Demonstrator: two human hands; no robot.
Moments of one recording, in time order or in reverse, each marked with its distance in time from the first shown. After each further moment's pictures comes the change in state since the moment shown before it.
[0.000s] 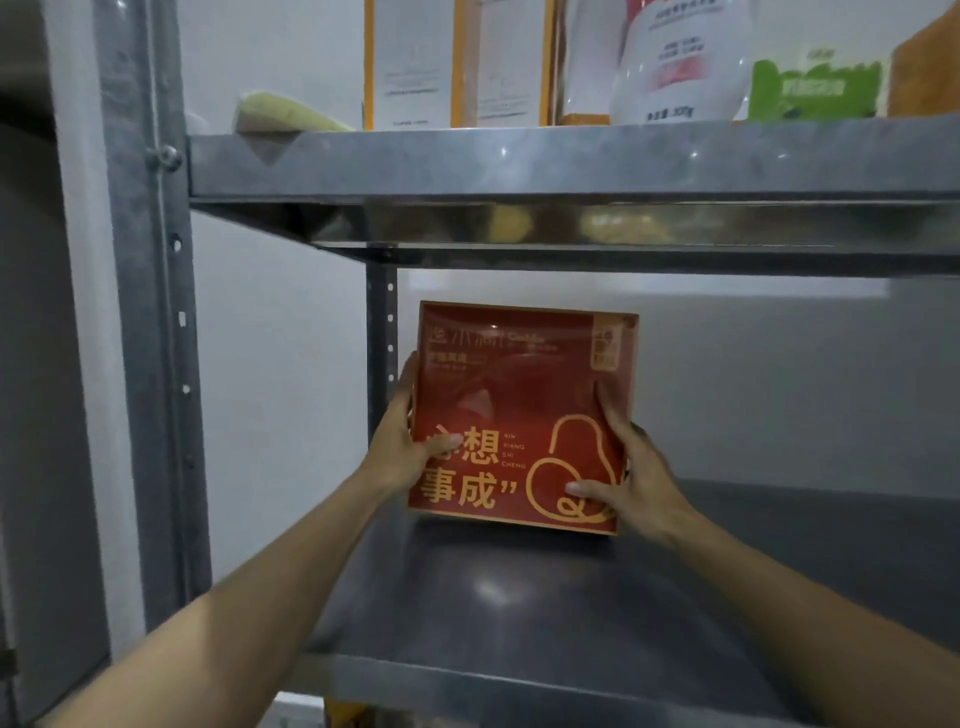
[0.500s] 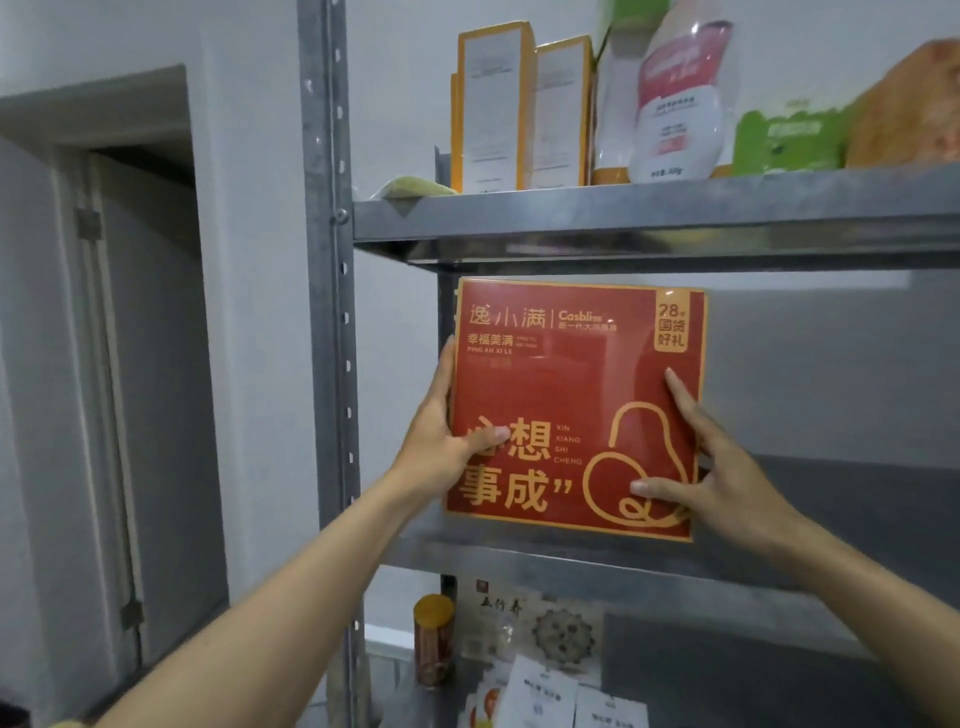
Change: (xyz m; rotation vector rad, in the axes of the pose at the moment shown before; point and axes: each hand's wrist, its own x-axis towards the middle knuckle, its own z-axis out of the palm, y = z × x) left_hand -0.139 0.115 -0.032 0.040 0.008 0.088; right_hand -0.119 -0.102 -0.037 0.116 -0.092 -0.054
